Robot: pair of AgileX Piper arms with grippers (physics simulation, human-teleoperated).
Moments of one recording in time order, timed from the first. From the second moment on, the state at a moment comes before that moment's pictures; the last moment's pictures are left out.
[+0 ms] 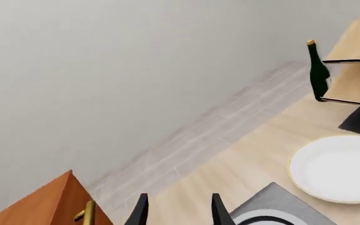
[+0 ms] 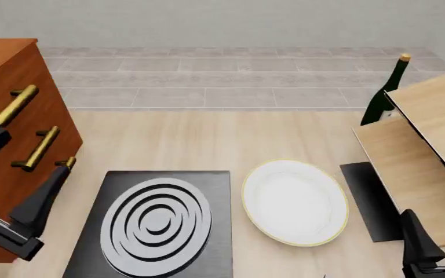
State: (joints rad) left arm -0.42 0.34 -0.40 0.01 0.47; right arm 0.00 0.01 0.00 0.00 0.01
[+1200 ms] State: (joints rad) left arm -1.06 1.08 -0.83 0.10 1.03; right arm 0.00 0.01 0.00 0.00 0.01
